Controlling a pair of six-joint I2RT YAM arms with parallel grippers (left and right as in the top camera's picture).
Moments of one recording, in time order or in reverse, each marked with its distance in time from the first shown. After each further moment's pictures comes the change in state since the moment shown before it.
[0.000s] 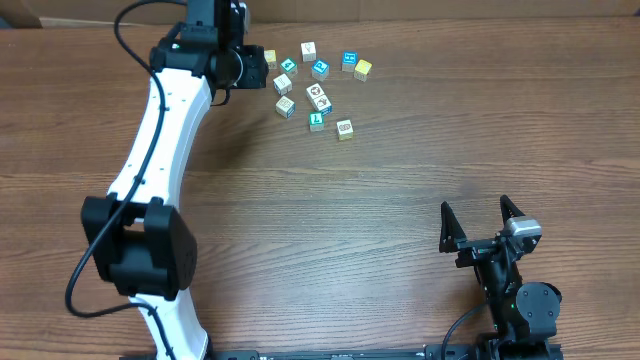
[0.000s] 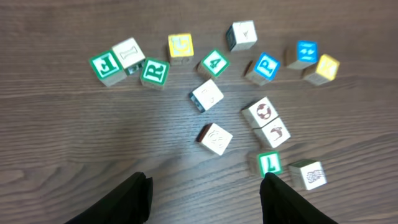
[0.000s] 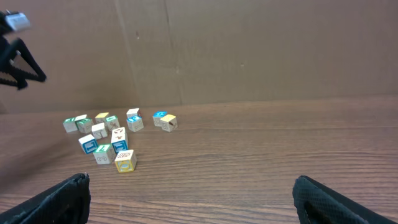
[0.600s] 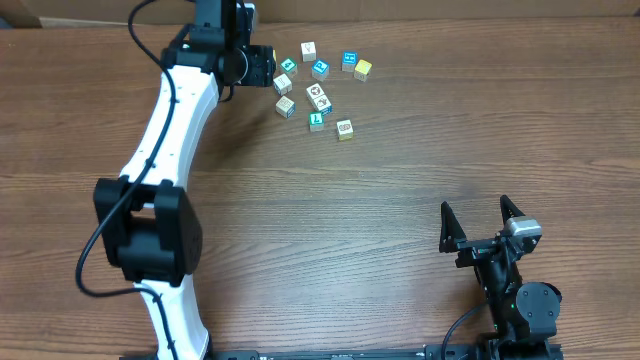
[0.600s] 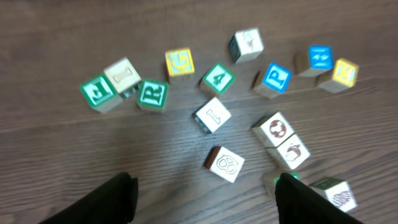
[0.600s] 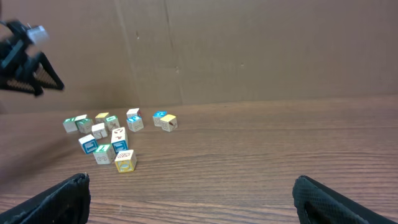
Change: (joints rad) left arm 0.000 0.087 0.008 0.098 -0.001 0.070; right arm 0.000 0.000 0.000 0.000 0.000 0.000
